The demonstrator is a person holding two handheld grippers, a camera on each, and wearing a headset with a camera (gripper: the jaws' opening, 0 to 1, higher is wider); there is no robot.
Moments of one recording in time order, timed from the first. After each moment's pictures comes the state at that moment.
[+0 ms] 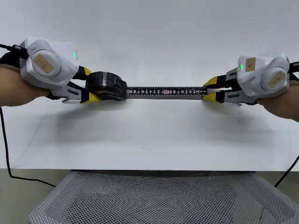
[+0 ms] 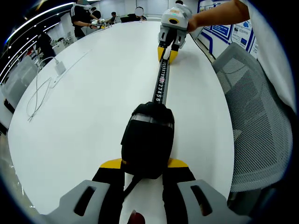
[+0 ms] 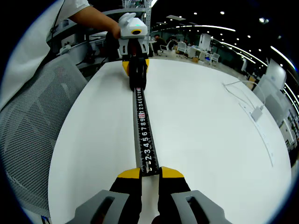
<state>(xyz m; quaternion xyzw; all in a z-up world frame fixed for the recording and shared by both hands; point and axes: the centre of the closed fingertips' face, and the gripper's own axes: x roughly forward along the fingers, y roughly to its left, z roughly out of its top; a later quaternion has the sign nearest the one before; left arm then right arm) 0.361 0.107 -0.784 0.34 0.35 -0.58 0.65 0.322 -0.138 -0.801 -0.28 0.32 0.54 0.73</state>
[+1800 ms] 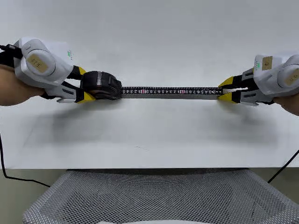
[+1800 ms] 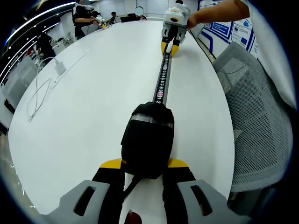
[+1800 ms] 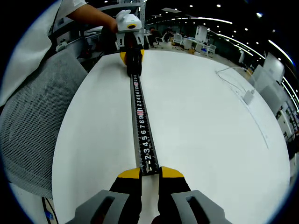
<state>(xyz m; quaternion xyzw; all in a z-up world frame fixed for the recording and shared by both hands) 0.361 0.107 -0.785 0.34 0.36 -0.58 0.65 0.312 -0.192 -0.803 -0.29 0.36 0.52 0.72</state>
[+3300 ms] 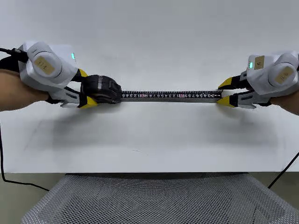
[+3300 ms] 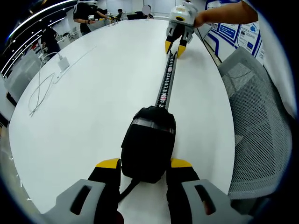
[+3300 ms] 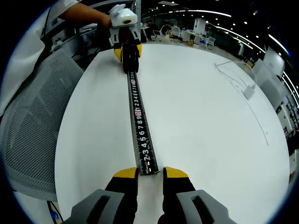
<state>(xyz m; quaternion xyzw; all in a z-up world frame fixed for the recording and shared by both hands) 0.361 0.102 -0.784 0.33 0.37 -0.56 0.66 0.314 -0.192 -0.799 -0.29 0.39 0.51 0.71</state>
